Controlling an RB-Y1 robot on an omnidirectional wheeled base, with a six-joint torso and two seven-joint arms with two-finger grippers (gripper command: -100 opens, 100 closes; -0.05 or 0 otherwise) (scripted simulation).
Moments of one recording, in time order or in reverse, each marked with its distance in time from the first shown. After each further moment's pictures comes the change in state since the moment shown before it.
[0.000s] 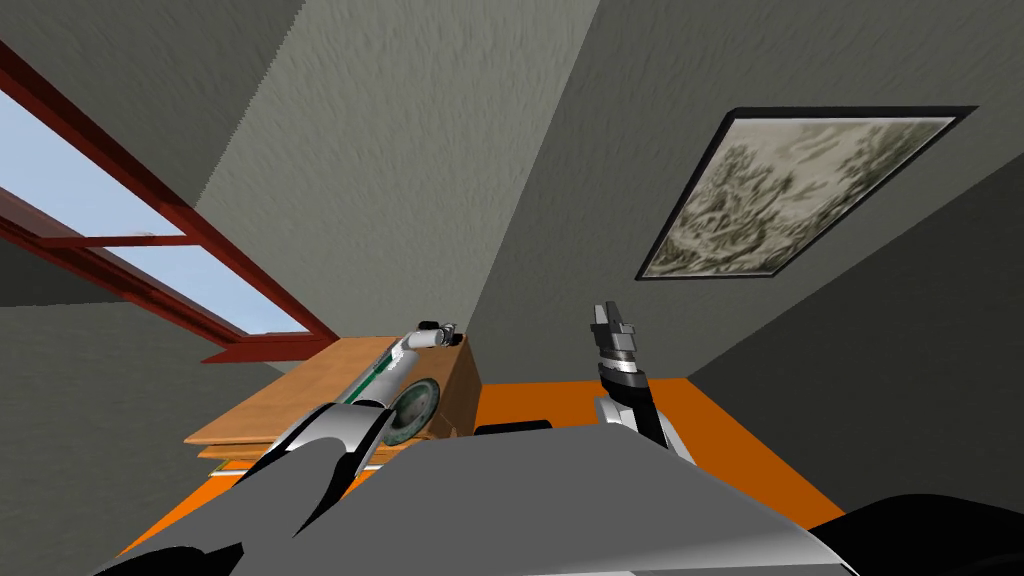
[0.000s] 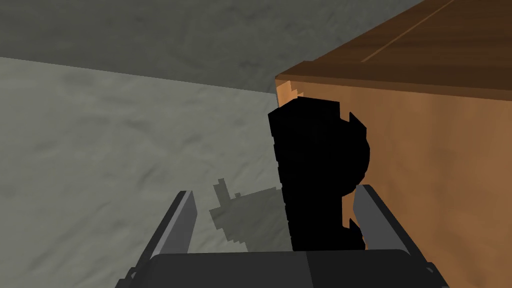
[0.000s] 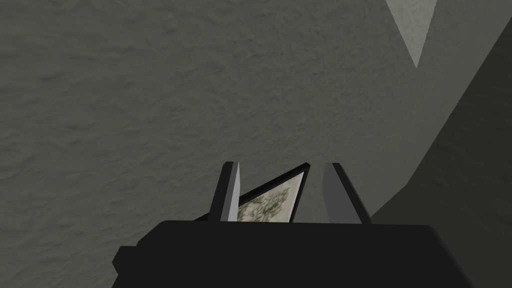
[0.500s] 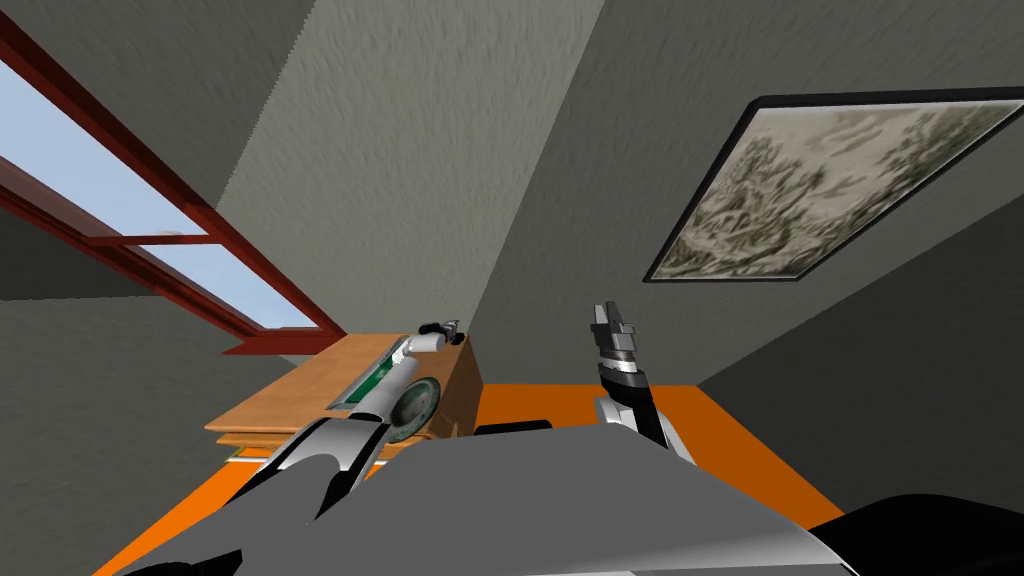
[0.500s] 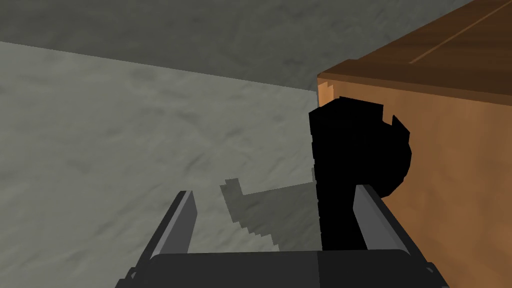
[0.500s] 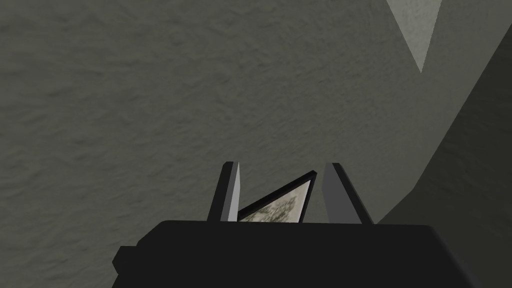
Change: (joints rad) left arm 0.078 -0.022 0.003 -0.122 -0.040 -0.118 0.021; right arm 0.000 0.000 0.000 0.000 0.000 0.000 0.000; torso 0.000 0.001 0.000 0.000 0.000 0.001
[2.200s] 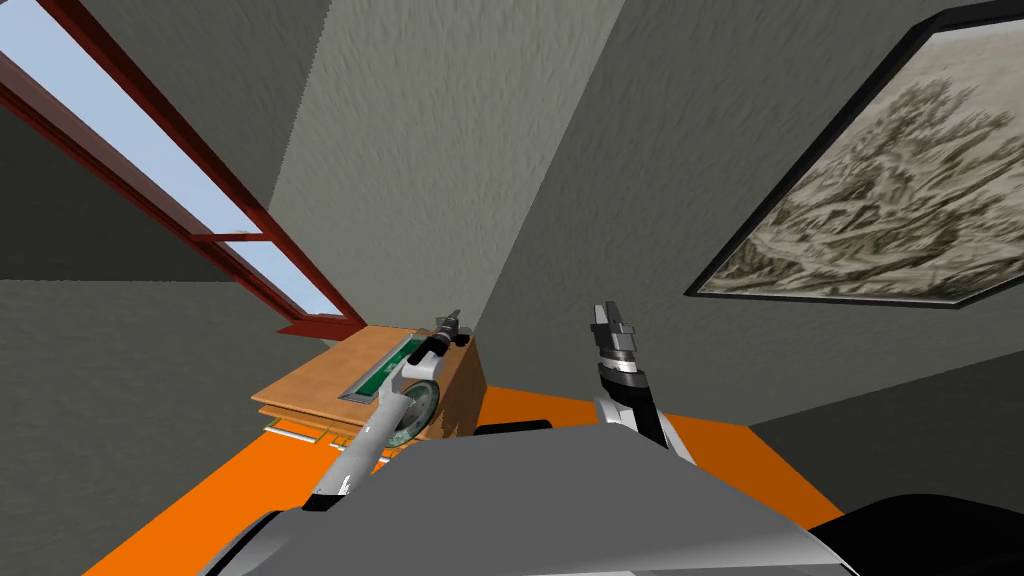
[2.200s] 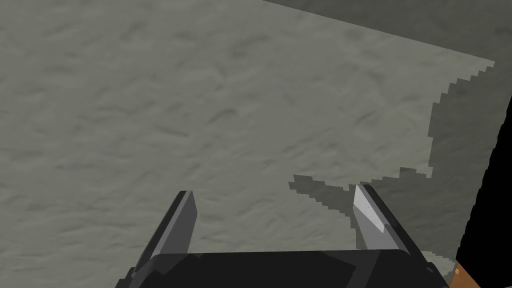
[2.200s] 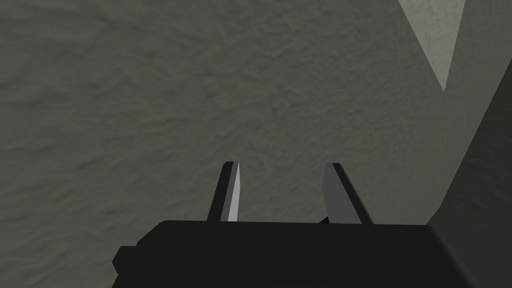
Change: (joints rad) left arm 0.336 -0.075 0.023 -0.470 -0.196 -0.425 0.088; right arm 0.000 0.000 0.000 0.000 0.000 0.000 0.000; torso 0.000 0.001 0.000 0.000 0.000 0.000
